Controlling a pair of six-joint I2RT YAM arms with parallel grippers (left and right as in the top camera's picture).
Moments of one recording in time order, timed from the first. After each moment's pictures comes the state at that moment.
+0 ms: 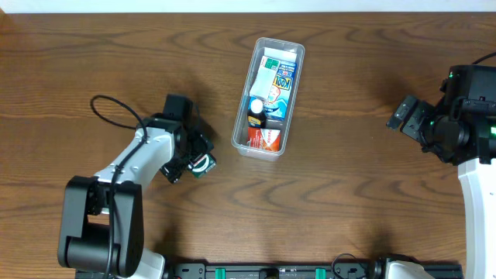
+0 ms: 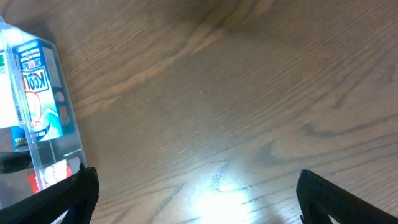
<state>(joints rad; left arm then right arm) -0.17 1.69 0.91 -0.69 0.07 -0.90 -0.11 1.28 1.36 -1.18 0.02 0.45</state>
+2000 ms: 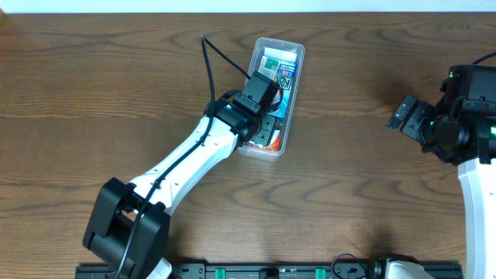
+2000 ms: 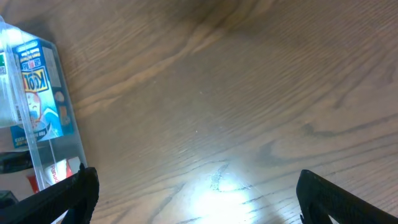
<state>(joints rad) -0.61 1.74 1.31 -0.71 -0.05 -0.20 -0.11 1.28 1.36 -1.18 0.02 0.45</state>
